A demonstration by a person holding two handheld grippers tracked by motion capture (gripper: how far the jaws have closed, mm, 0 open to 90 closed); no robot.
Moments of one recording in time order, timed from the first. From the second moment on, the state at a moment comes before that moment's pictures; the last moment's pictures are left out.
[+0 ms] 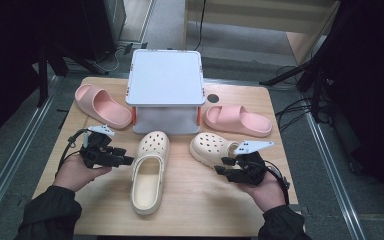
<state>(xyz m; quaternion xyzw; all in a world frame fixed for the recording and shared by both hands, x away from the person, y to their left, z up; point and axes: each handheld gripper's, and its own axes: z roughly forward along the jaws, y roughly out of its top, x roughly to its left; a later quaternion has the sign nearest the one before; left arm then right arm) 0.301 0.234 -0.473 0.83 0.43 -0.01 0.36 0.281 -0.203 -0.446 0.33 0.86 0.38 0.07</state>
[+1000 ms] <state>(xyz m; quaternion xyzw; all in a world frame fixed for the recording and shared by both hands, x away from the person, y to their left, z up) 0.299 0.235 -0.477 0.83 0.44 -0.01 0.35 0.316 -0.207 -0.478 0.34 0.87 0.34 0.07</state>
